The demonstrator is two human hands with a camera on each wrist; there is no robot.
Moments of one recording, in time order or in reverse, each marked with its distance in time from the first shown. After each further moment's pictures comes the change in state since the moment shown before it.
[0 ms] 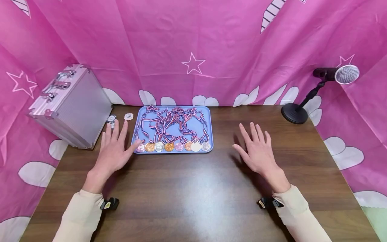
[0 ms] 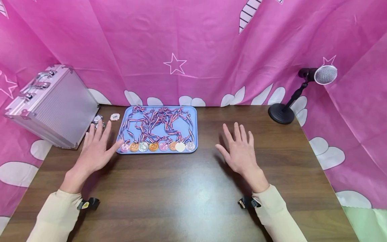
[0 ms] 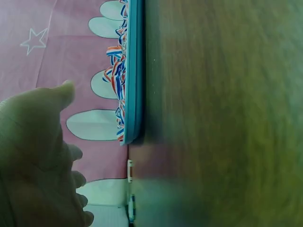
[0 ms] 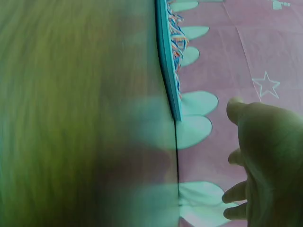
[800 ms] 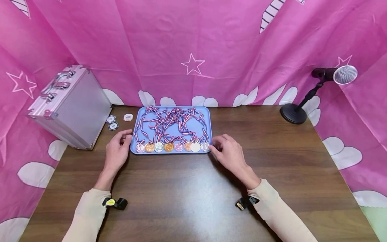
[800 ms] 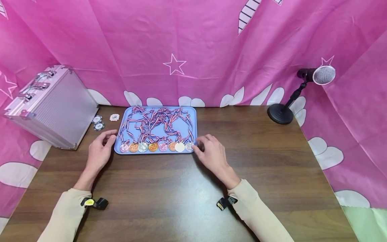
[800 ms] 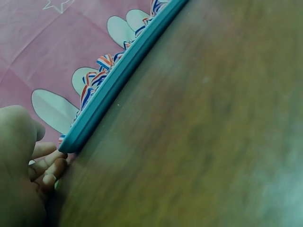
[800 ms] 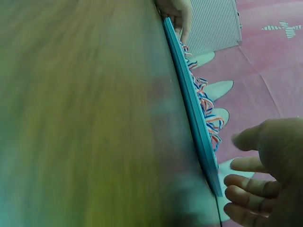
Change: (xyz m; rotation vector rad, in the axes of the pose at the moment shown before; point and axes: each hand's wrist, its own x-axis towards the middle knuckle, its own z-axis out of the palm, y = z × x) left_hand 0.016 -0.013 0.042 -0.506 0.307 -0.192; right_hand 0.025 -0.075 0.036 0.365 0.153 -0.040
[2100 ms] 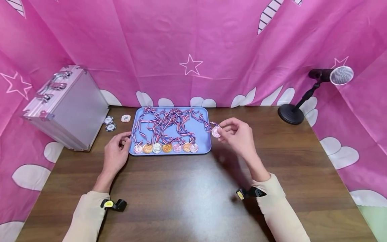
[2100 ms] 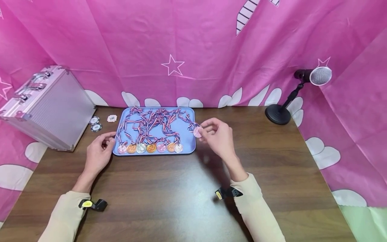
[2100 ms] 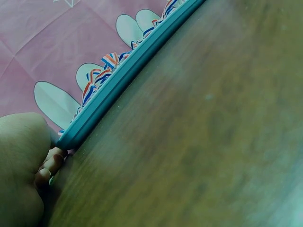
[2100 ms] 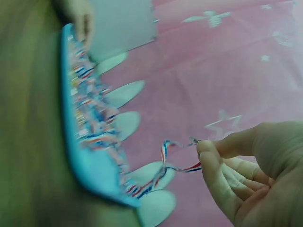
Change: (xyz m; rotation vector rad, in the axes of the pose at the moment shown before) left_hand -0.001 -0.009 0.006 0.062 0.024 0.086; right_hand 0.032 -0.024 -0.064 0.670 0.066 0.248
